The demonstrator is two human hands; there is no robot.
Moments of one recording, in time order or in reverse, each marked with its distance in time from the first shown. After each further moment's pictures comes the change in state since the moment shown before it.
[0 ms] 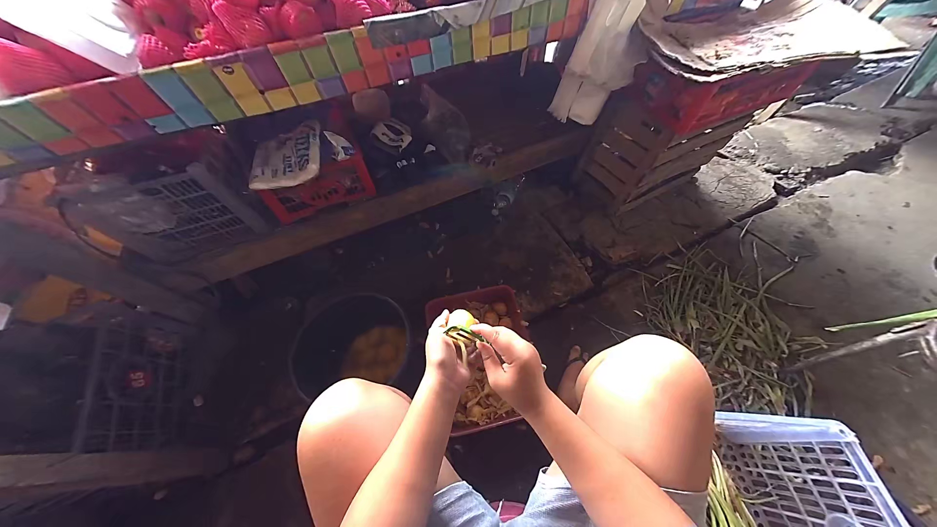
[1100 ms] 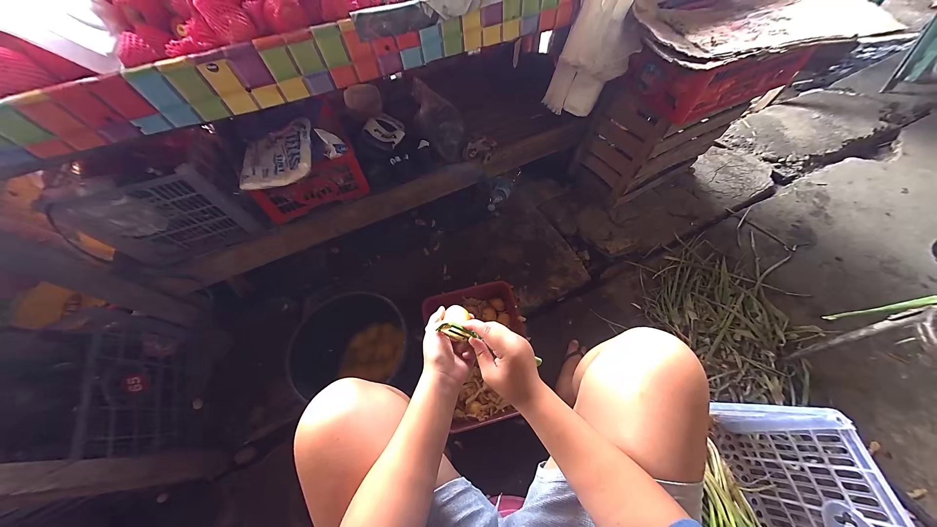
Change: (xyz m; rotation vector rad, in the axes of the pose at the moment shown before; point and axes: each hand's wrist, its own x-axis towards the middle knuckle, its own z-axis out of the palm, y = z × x) left_hand 0.008 -0.005 -0.001 -0.067 -0.043 -0.006; right_hand 0.003 0.002 0.002 -0.035 -0.034 0.026
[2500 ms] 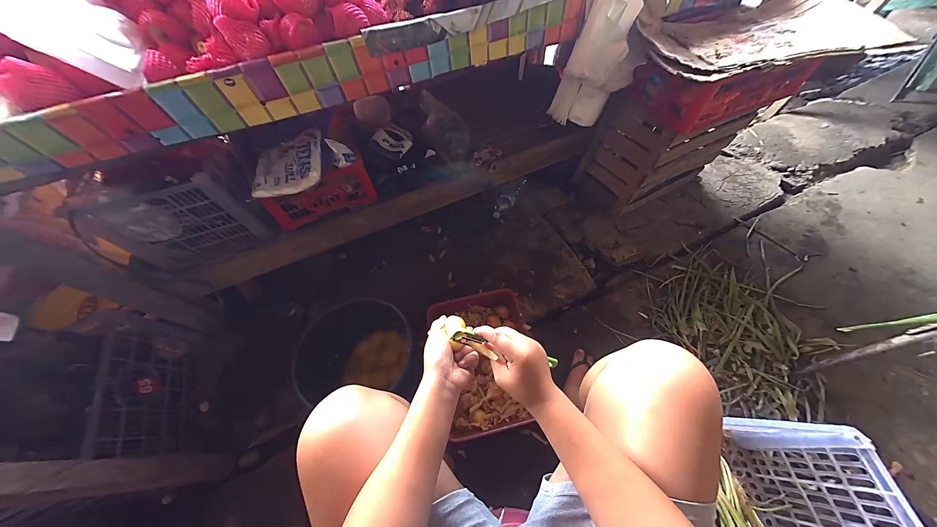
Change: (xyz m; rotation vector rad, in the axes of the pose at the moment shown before) left_hand 0.004 0.007 -0.002 0.010 0.088 -0.068; right_hand 0.003 0.014 -0.010 -0.136 -0.037 -0.064
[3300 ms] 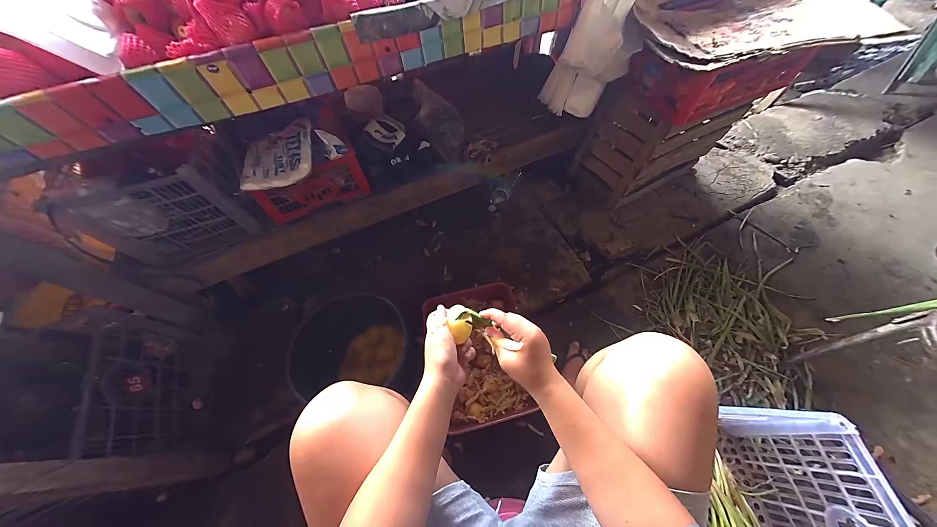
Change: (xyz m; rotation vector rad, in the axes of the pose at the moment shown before) left_hand 0.002 -0.011 0.000 0.270 0.026 0.203; right_hand 0.005 0.005 -0.010 0.179 -0.040 0.263
